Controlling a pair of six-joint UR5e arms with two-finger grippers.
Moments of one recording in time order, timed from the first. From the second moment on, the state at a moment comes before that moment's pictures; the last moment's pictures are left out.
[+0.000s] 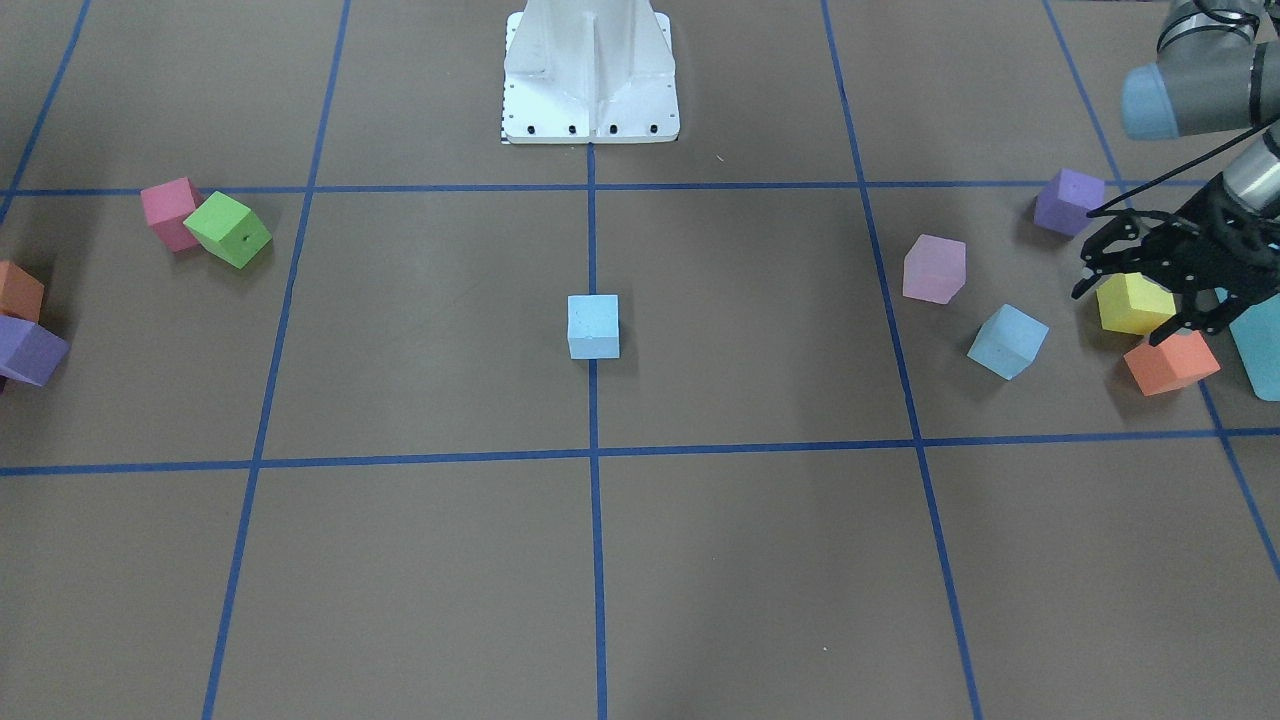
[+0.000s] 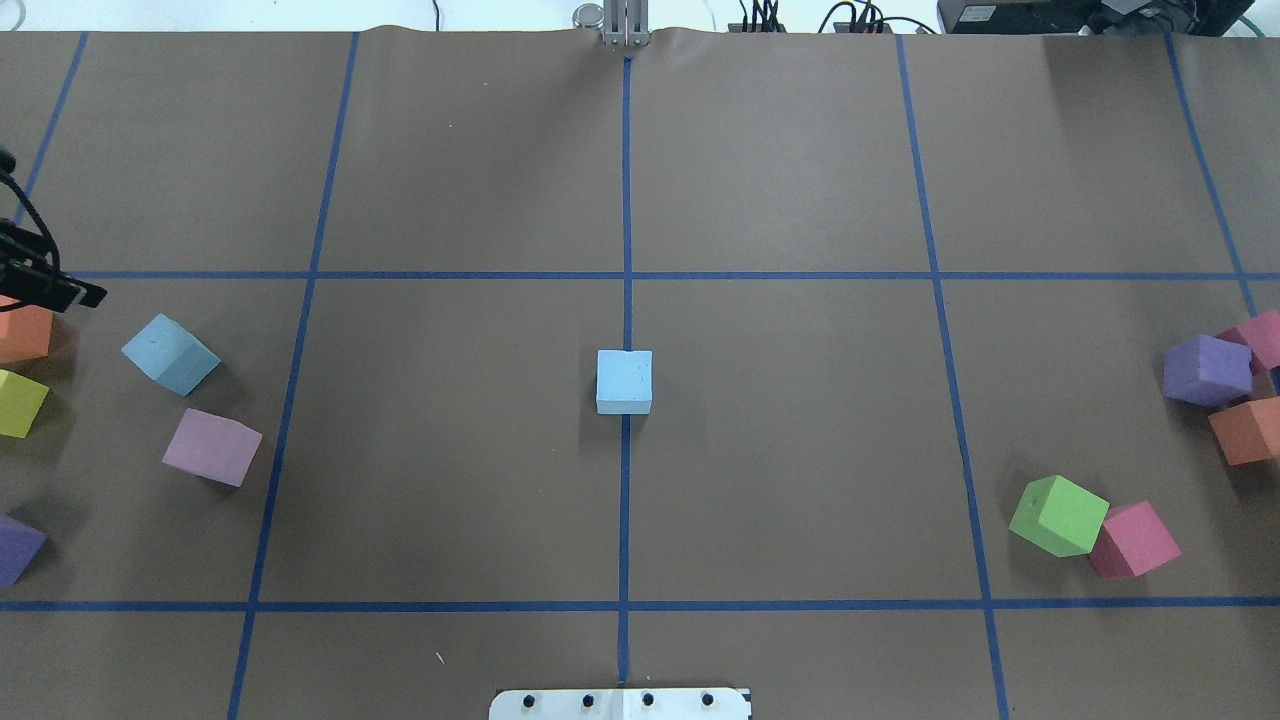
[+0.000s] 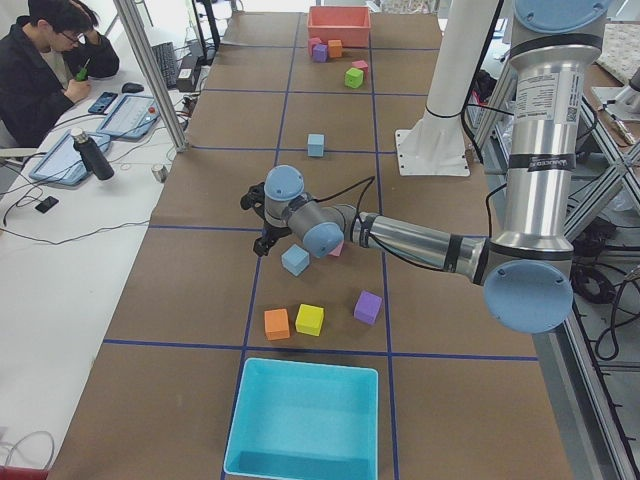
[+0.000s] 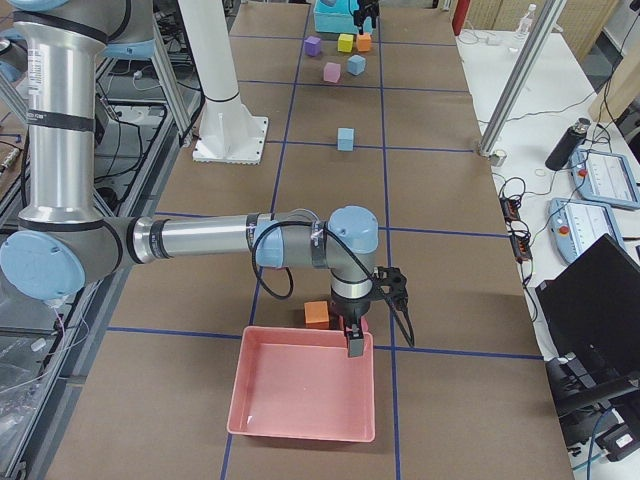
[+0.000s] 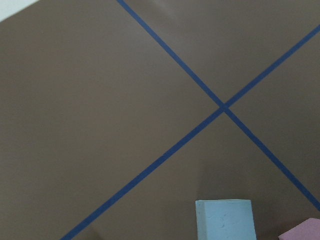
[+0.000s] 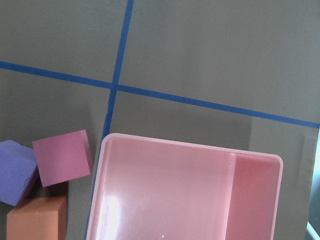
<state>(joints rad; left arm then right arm) -1.12 -1.59 -1.73 -2.14 -2.28 -0.14 1.62 -1.67 1.78 -1.64 2.14 -0.14</state>
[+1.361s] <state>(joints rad) -0.97 -1.64 -1.58 -2.19 -2.26 -0.36 1.64 -1.71 1.78 -1.64 2.17 -0.14</state>
